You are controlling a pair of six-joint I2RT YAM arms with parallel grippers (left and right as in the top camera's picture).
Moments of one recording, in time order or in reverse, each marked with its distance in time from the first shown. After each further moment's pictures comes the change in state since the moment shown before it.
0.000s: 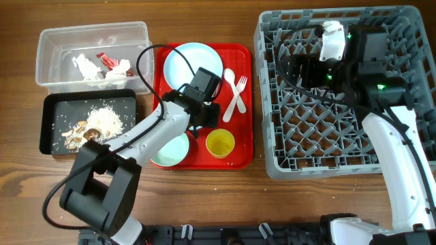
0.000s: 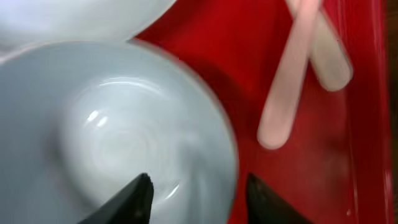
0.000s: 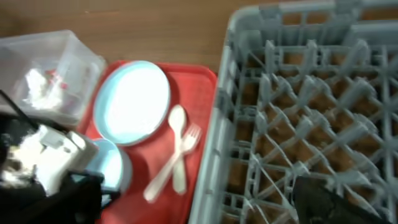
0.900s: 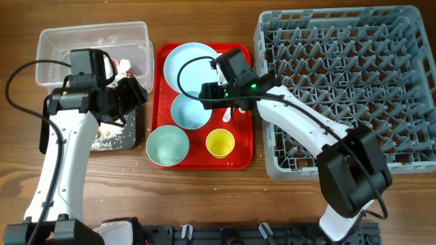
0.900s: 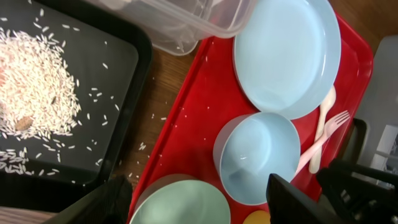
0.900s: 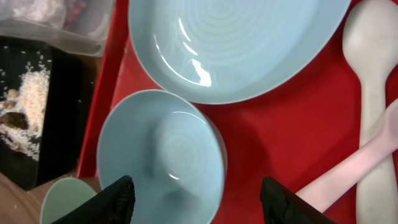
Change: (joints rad) left arm 0.583 -0.322 0.071 -0.309 0.208 -0.142; right arm 0.517 0.485 0.044 0.206 0.134 0.343
